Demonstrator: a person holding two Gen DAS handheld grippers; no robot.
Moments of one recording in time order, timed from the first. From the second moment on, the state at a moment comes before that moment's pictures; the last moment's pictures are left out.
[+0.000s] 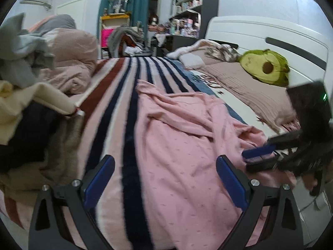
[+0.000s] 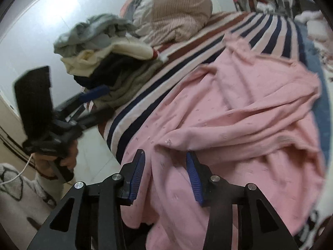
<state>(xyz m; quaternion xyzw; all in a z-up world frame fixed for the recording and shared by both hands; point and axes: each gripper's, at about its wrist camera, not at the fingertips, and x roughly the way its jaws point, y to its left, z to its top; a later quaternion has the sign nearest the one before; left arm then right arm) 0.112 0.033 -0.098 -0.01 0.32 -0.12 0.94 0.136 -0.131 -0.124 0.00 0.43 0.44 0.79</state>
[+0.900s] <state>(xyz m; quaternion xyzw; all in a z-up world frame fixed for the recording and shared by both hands) 0.133 -0.040 -0.130 -0.07 0.40 -0.26 0.87 0.094 -0.219 -0.164 -0.04 0.46 0.41 0.79</state>
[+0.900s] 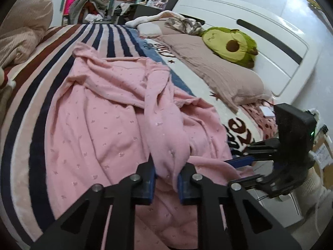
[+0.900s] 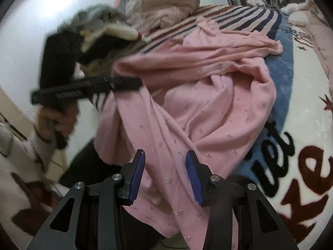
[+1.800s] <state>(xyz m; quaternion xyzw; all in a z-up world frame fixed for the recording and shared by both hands) 0.141 0.045 -0.107 0.00 0.36 -0.20 0.91 0.101 -0.159 -0.146 -0.13 0.45 0.39 0.79</state>
